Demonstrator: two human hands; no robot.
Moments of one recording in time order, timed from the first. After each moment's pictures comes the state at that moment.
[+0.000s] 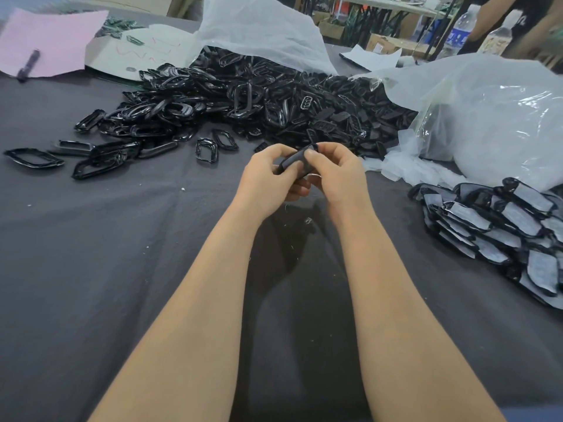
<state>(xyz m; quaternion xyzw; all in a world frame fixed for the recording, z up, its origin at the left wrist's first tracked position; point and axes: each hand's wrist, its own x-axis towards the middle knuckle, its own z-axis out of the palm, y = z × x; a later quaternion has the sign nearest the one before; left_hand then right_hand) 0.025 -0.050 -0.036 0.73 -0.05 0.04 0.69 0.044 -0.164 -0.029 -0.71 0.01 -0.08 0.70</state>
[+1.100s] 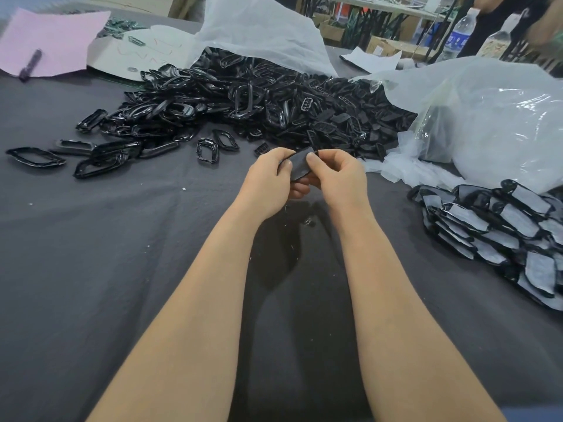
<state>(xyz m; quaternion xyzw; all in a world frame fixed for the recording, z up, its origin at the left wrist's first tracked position) 0.030 -0.052 -0.037 0.76 -0.04 0.04 0.65 0.051 -0.167 -0.040 -0.75 0.02 -0.11 0.65</state>
